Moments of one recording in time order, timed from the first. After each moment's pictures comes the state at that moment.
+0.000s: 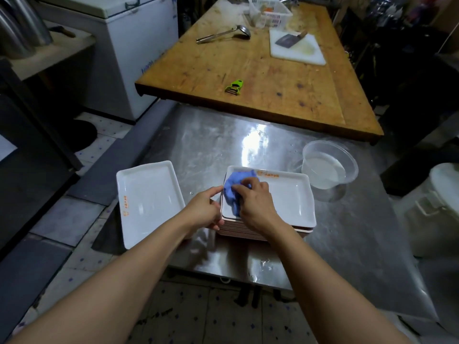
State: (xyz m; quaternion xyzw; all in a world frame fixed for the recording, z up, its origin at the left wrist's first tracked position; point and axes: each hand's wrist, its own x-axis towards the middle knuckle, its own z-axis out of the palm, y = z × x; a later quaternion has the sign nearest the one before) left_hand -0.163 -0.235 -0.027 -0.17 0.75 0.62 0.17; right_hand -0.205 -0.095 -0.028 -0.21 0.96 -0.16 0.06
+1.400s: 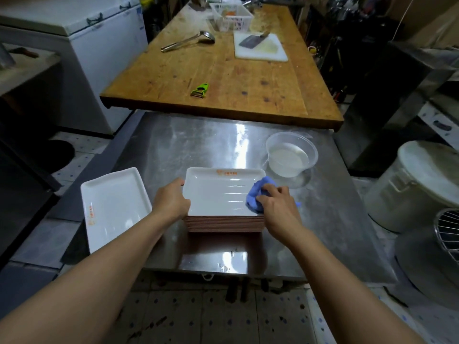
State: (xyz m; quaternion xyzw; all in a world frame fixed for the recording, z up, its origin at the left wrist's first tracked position) left_hand -0.179 -0.212 -0.024 -0.19 0.93 0.32 0.06; right_hand -0.181 0.027 -0.010 -0.16 0.99 -0.02 0.05
